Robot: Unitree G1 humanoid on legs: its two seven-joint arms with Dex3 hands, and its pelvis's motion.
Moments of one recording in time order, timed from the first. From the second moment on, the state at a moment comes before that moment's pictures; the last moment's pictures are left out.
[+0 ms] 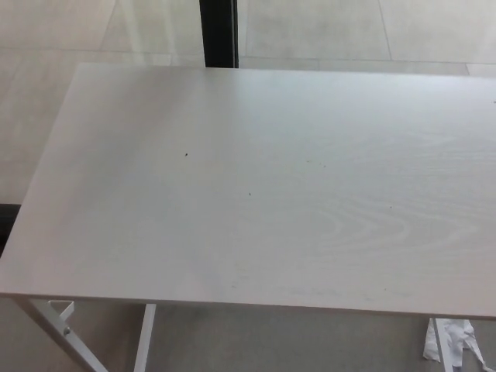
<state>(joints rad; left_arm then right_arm) 0.39 0.66 0.66 1.08 -0.10 -0.03 -0.29 0.29 -0.70 -0.73 0.90 0.31 0.11 0.06</state>
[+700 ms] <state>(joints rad) 0.37 0.70 0.60 1.09 -0.14 -0.10 -0.30 0.32 -0.74 -0.64 0.94 0.29 -0.04 0.19</state>
